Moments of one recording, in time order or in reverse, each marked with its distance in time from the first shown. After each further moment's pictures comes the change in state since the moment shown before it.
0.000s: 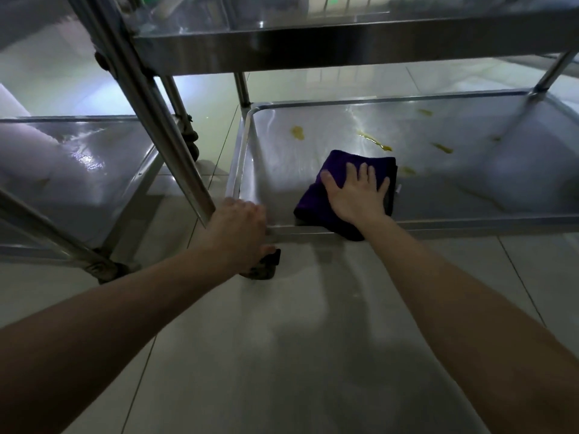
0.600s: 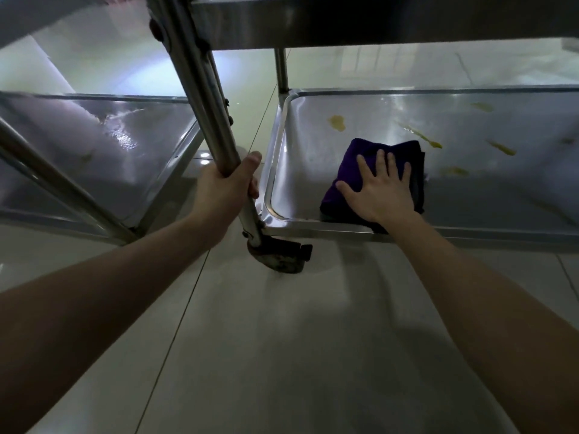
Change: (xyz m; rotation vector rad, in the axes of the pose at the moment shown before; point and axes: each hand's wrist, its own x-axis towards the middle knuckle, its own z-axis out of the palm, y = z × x) left_hand -0.015 -0.060 -0.006 -1.762 0.337 -0.848; right_hand 0.019 -0.019 0.022 -0.295 -0.016 -0.203
